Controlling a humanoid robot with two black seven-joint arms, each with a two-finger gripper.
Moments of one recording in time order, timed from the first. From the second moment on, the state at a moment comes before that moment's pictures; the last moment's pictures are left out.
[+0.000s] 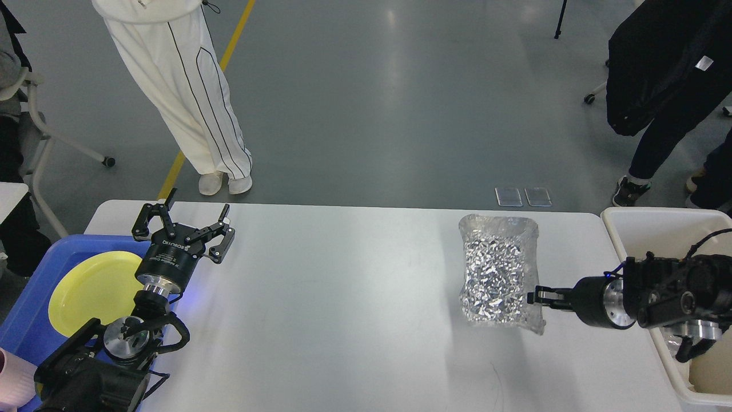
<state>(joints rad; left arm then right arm) -0.41 0.16 -1.18 -0.62 -0.30 -0.68 0.00 1.46 -0.43 -1.32 1.33 -0.24 -0.20 0.46</state>
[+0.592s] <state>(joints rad) -0.41 0.15 -1.18 -0.62 -0.30 -0.68 0.00 2.08 -0.47 -1.35 1.54 -0.23 0.20 0.46</state>
